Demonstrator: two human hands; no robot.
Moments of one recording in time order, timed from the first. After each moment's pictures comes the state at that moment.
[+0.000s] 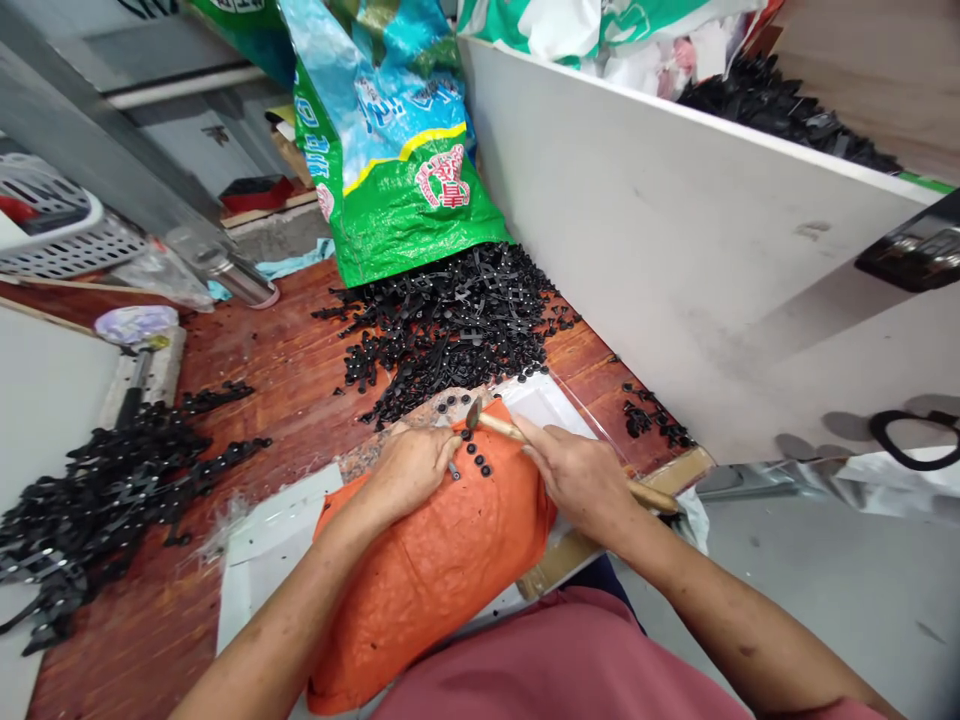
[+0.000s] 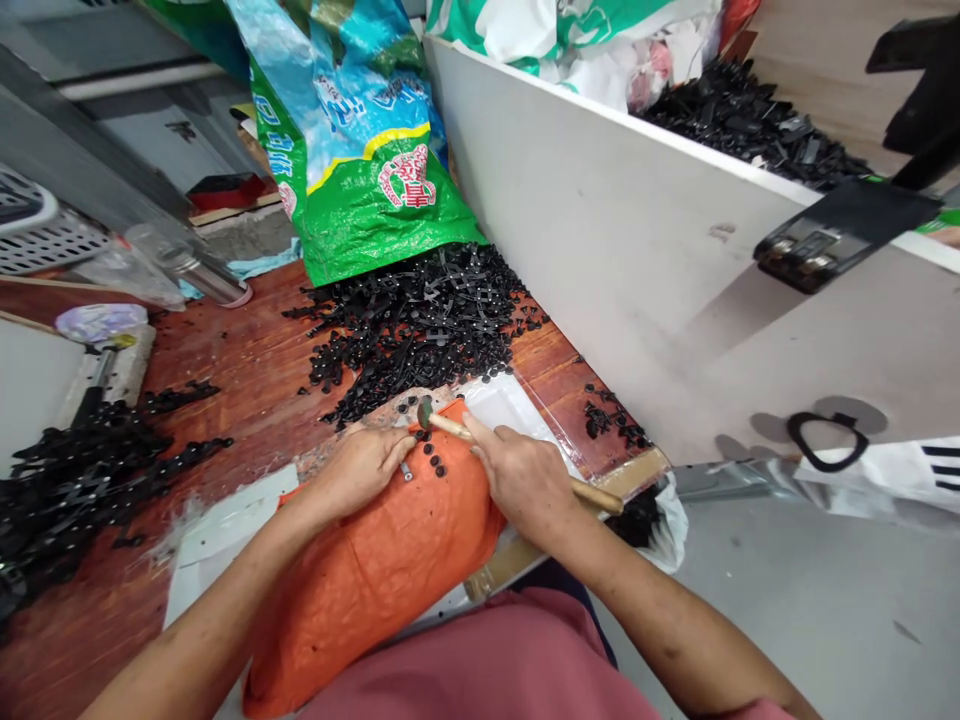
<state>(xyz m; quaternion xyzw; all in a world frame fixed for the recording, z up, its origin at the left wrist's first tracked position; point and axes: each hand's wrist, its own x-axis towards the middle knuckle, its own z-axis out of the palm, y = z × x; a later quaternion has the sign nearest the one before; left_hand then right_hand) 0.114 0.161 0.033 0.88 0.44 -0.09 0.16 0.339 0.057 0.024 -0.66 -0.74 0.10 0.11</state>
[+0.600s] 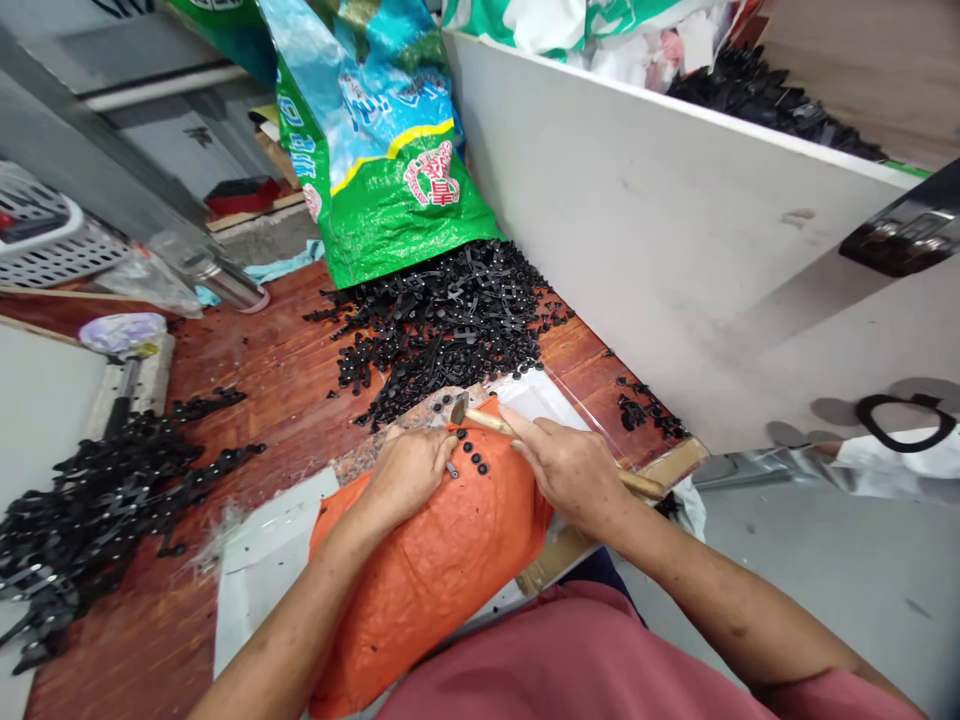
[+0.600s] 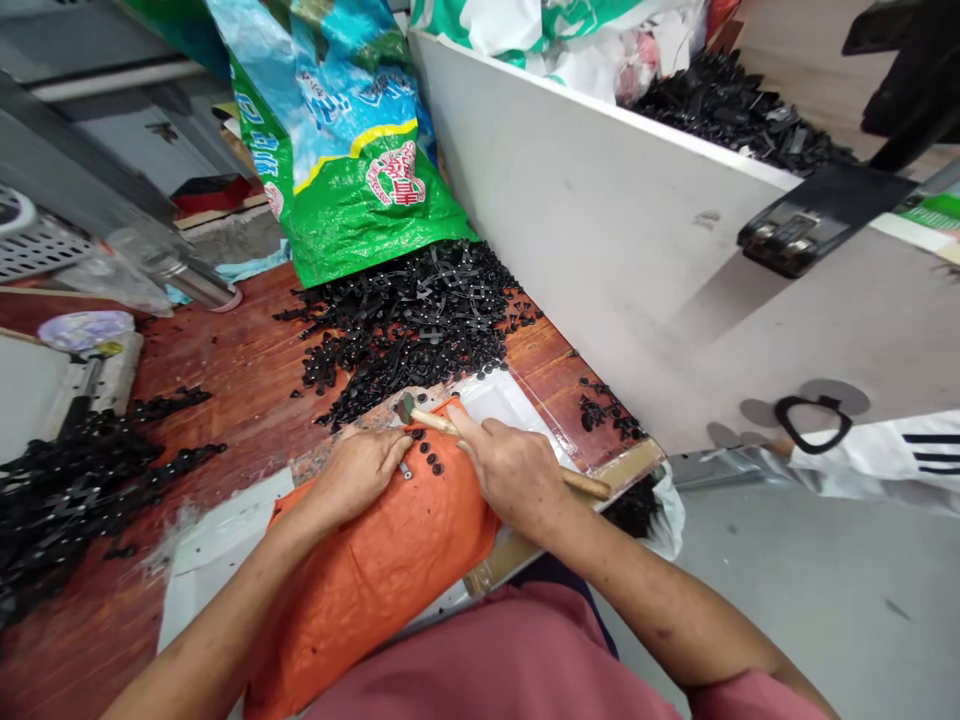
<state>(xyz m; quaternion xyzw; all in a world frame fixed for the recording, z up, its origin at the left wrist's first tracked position) 0.116 0.155 0.029 0.87 0.47 -0.09 0.15 0.334 0.063 0.033 -0.65 -0.75 0.10 0.06</state>
